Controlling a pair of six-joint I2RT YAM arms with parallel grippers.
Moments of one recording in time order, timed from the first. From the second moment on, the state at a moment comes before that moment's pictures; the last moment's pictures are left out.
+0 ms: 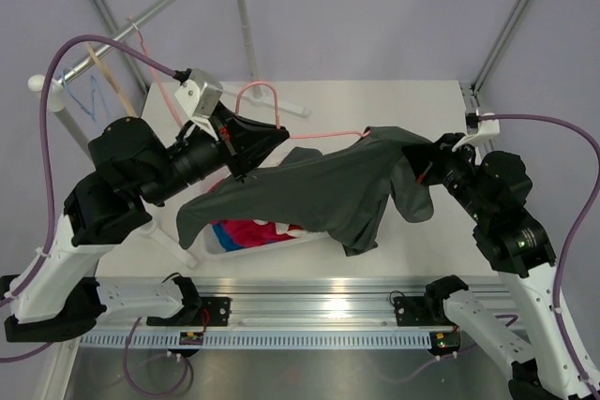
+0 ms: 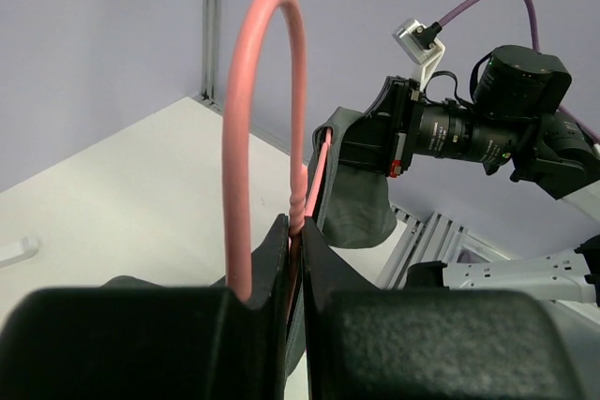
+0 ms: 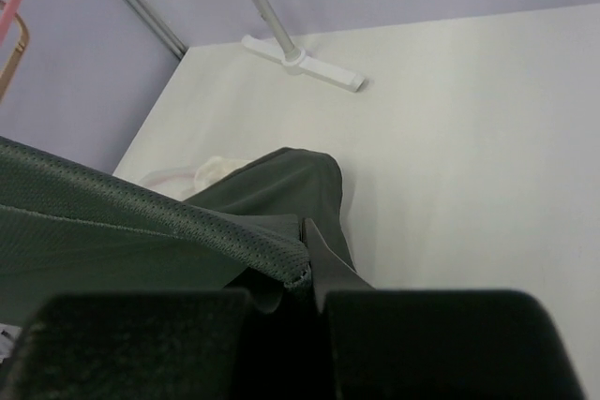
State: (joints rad) left arm -1.04 1.07 1.73 -0.58 -0.04 -0.21; right arm 0.35 0.71 1.10 -0.52 -0.07 0.40
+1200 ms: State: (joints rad) left arm -1.04 1.11 1.57 -0.49 0.11 -0.18; right arm 0.27 1.03 1.61 -0.74 -0.24 0.38
